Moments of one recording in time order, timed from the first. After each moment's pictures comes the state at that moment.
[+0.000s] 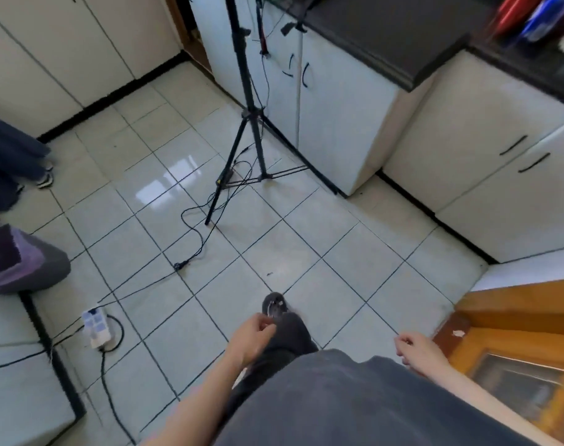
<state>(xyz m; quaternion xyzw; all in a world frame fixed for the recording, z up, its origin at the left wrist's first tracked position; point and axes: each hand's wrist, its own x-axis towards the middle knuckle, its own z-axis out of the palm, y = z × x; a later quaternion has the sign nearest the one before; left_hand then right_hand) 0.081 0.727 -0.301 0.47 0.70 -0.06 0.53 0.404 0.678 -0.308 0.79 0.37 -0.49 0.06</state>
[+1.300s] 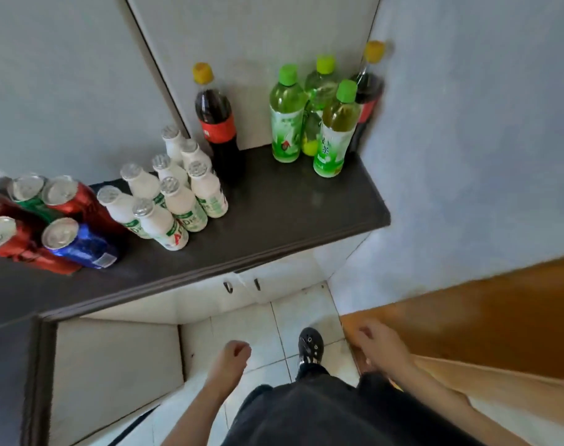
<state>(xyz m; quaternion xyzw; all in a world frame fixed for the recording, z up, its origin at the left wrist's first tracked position) 0.760 1.117 -0.302 0.71 0.41 -0.25 0.52 0.889 0.858 -0.283 0.90 0.00 -0.37 -0.23</state>
